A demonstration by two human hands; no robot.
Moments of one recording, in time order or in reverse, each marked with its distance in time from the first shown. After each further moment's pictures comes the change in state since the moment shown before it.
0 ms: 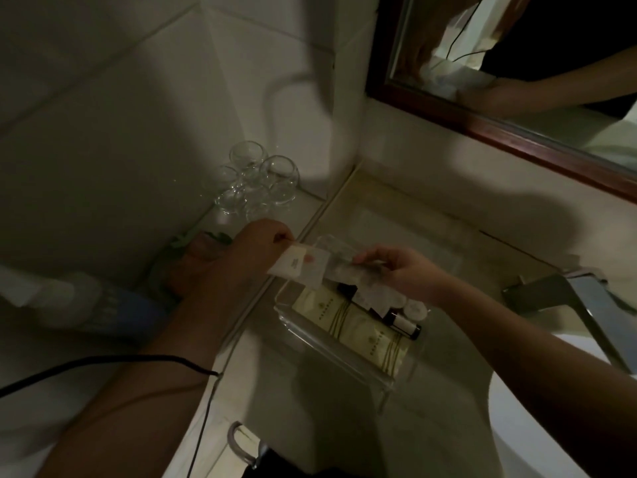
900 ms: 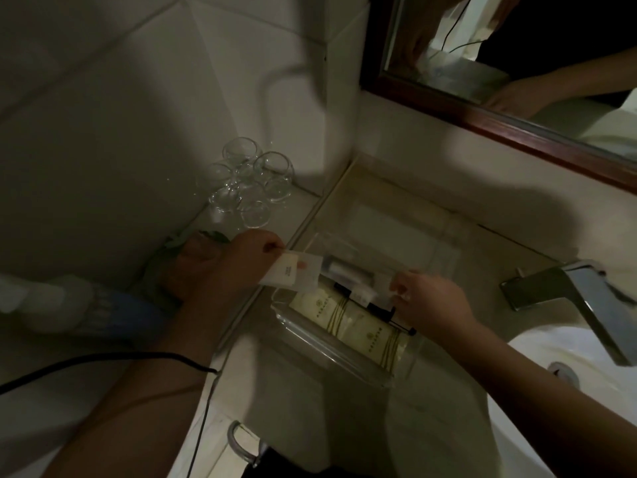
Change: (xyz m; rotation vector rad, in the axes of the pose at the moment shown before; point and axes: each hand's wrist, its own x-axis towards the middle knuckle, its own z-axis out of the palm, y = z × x) left_hand -0.016 -0.012 0.010 -0.105 0.008 -0.073; right_hand -0.039 0.036 0.017 -0.911 0.345 0.054
